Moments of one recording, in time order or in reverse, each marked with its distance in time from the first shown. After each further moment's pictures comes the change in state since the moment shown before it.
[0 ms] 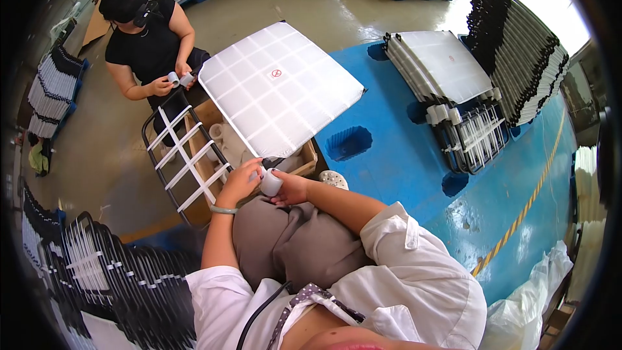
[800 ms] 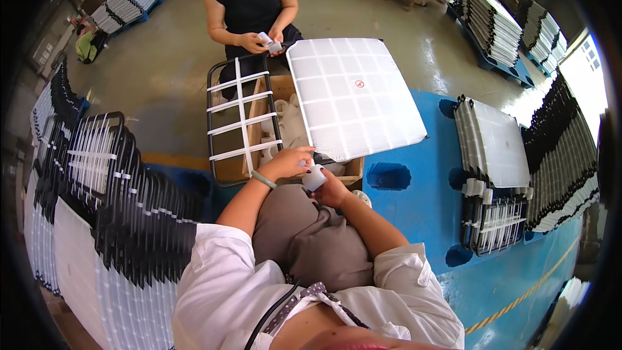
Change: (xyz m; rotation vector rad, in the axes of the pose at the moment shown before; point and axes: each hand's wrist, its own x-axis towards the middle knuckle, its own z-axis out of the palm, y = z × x) left_hand -0.006 -0.003 -0.006 0.081 0.012 -0.011; right_hand -0.009 0.000 0.012 -0.042 0.001 -0.098
